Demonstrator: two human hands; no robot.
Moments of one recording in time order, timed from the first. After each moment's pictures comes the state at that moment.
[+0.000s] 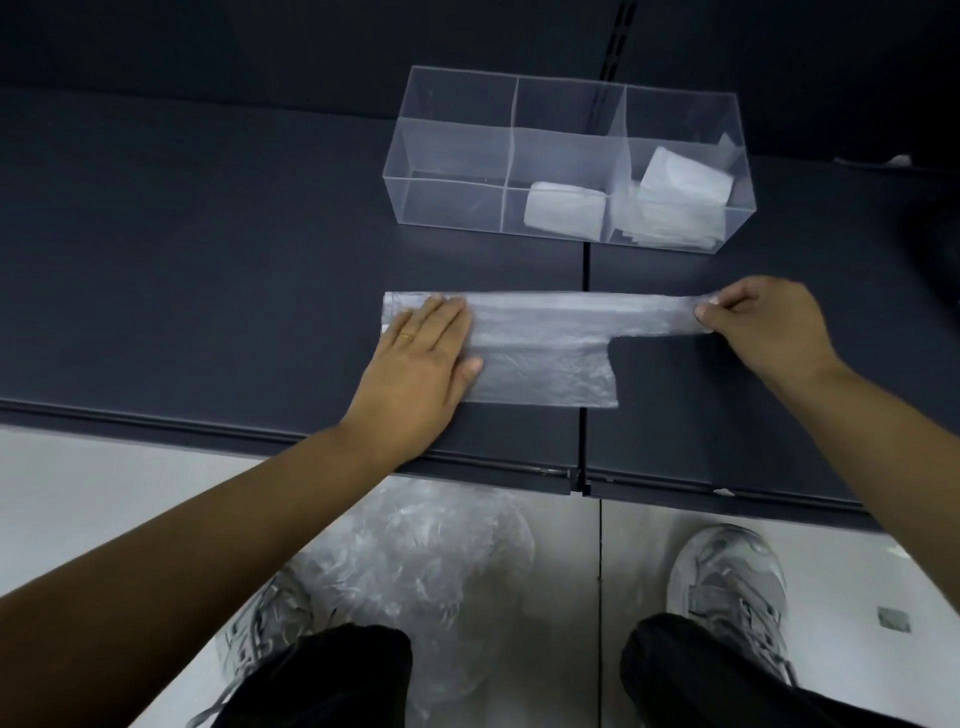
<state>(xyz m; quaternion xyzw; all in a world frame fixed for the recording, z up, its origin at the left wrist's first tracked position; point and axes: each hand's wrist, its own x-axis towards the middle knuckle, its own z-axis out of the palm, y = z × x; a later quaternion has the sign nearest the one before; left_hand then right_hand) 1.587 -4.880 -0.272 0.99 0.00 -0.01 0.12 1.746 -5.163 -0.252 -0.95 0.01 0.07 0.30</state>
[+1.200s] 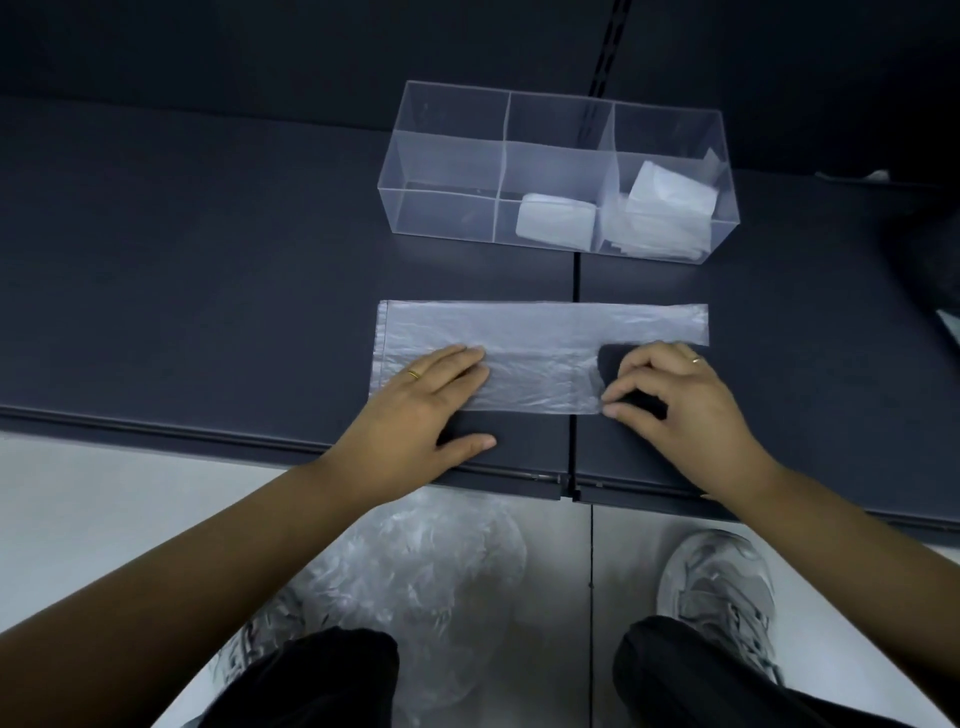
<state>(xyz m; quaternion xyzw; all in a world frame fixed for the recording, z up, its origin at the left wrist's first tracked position) 1.564 -4.884 -0.269 0.97 -0.09 -0.02 0.20 1.672 -5.147 -0.262 -0.89 -0.36 0.02 0.27</state>
